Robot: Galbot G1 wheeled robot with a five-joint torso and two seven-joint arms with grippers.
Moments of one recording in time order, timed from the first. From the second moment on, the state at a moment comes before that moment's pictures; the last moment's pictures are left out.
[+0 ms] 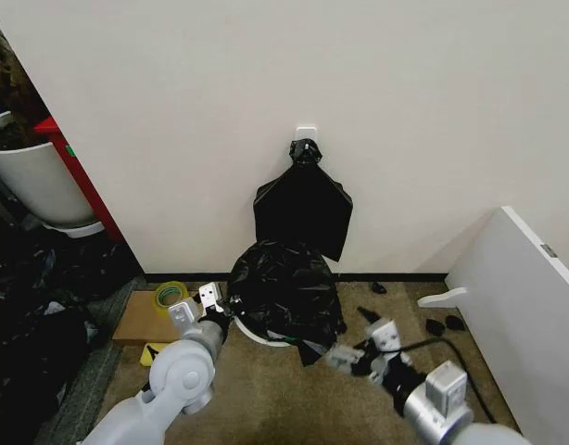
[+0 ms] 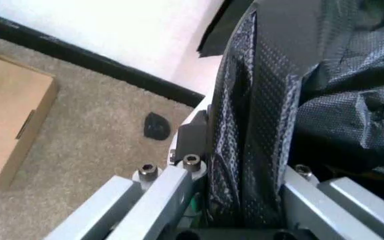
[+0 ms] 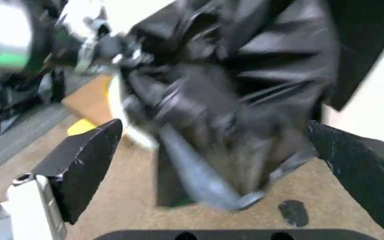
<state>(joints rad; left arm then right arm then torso) 1.13 -1.02 -0.07 -2.07 -1.17 0.28 -0.70 -1.68 0.84 0.20 2.47 0.37 -0.33 0.14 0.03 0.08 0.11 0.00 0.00</state>
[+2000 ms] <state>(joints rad) 1.07 -1.11 -0.04 -2.09 -1.25 0.32 -0.79 -1.43 1.03 -0.18 2.03 -0.11 -0.20 0.05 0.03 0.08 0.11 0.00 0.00</state>
